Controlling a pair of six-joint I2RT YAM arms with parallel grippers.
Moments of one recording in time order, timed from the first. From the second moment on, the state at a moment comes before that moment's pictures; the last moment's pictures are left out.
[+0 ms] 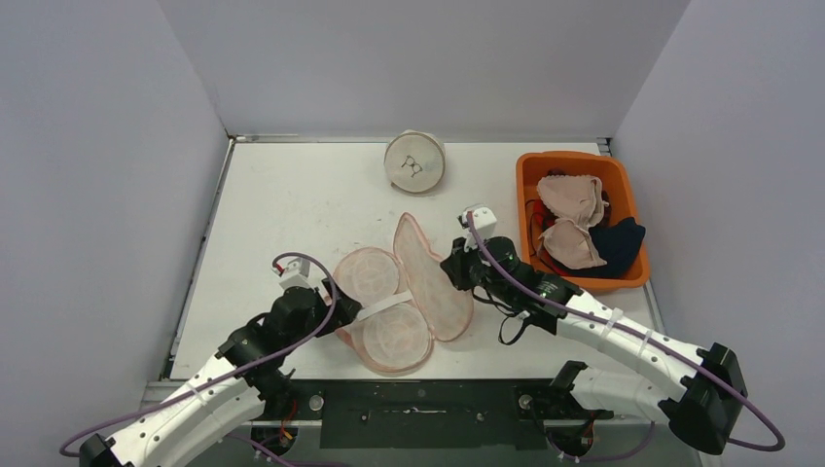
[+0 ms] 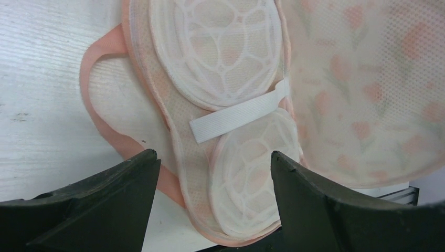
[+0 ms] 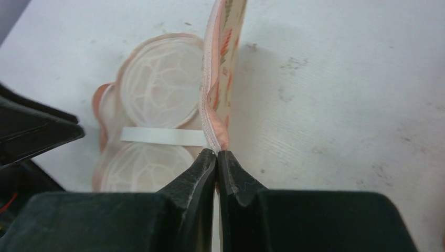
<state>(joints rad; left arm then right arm) -0.72 0.52 0.36 -0.48 -0.23 -0.98 0.85 1.05 0.76 -0.20 0.19 0.36</state>
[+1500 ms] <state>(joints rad) -0.72 0.33 0.43 -0.66 -0.37 -1.08 1.18 1.43 0.79 0.26 0.01 0.69</state>
